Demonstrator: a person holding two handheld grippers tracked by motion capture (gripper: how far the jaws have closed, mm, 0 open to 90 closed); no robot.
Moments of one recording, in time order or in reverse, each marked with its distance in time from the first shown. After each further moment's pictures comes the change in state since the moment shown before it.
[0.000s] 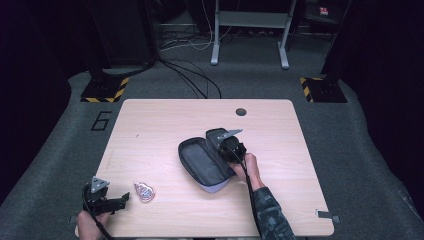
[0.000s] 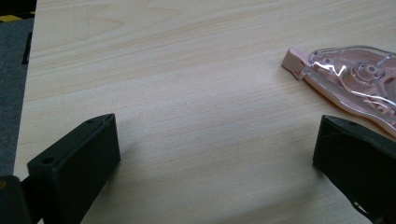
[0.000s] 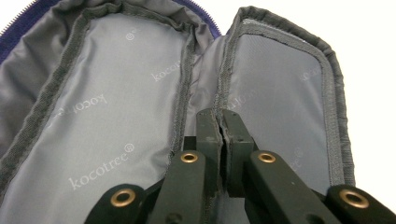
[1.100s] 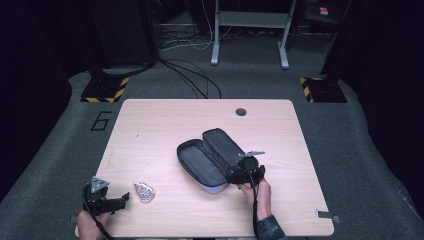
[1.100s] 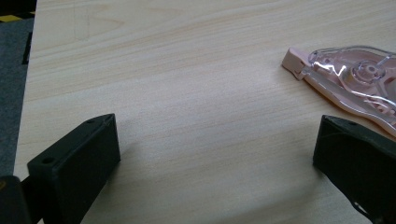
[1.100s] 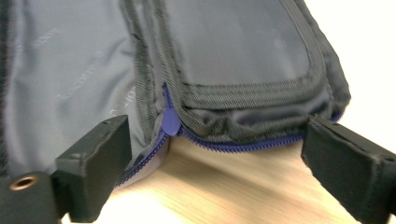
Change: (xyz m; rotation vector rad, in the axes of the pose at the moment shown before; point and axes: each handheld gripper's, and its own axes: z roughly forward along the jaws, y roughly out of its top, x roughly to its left) left arm 0.000 0.000 0.000 0.000 0.000 0.000; right arm 0.014 -0.075 -0.047 0.086 -0.118 0.406
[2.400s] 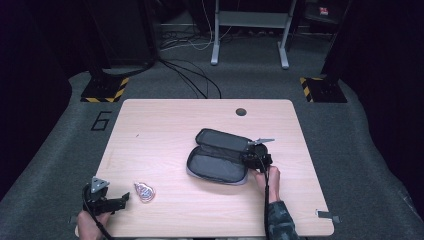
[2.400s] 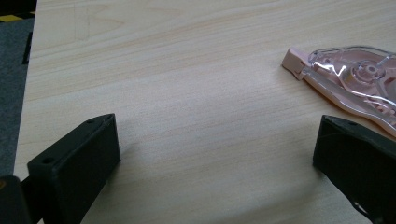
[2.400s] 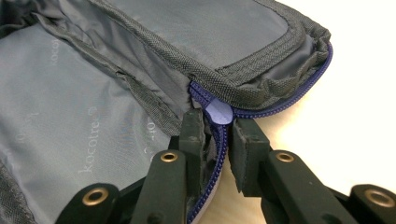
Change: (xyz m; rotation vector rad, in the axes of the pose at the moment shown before) left arm 0.000 0.000 0.000 0.001 0.000 -0.001; right arm -0.049 0.032 0.019 -0.051 0.031 -0.076
